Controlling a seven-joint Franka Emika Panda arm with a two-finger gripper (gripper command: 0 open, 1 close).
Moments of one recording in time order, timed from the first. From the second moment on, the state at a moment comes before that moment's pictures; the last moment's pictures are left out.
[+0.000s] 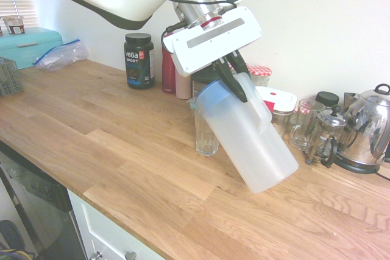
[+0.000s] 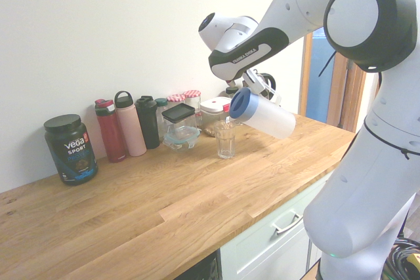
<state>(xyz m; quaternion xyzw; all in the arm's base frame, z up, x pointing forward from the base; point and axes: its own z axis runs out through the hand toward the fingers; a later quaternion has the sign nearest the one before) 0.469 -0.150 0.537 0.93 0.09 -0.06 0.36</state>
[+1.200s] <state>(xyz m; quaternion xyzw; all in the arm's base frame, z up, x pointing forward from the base) 0.387 -0.242 0.547 0.99 -0.06 0.11 0.06</state>
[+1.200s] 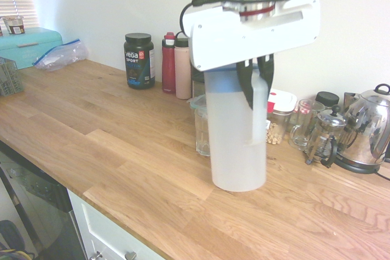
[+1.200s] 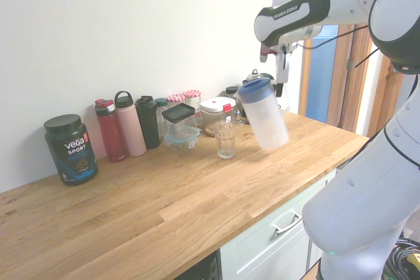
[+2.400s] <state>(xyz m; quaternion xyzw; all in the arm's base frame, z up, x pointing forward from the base) 0.249 0.043 0.575 0.95 -0.26 0.19 -0.05</state>
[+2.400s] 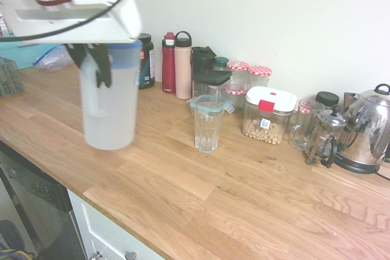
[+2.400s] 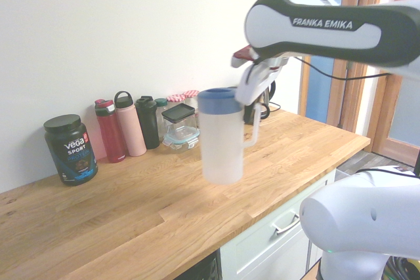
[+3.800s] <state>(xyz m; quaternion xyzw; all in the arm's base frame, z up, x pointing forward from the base) 0.366 0.263 0.481 0.85 -0.47 0.25 0.04</state>
